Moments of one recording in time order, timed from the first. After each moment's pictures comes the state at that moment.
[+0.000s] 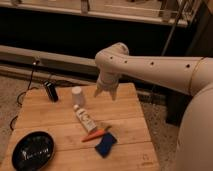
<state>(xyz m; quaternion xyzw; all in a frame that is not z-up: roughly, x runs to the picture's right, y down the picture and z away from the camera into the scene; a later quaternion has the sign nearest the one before) -0.006 0.030 0.719 -0.24 0.18 0.73 0.62</state>
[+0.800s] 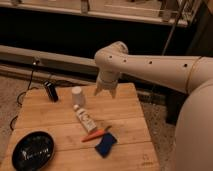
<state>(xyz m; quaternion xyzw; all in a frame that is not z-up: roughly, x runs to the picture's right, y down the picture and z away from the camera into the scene) -0.011 0.014 0.733 -0.24 0.17 0.70 0.65</state>
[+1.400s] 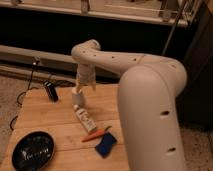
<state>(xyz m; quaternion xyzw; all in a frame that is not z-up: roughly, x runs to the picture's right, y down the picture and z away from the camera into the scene) -0.132 -0.004 0.823 -0.30 0.14 0.56 0.76</state>
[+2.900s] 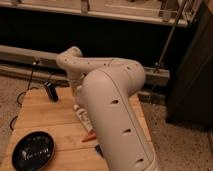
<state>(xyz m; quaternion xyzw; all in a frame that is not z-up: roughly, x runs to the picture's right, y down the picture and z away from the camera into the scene) -0.155 0.017 0.881 -0.27 0.20 0.51 0.79</state>
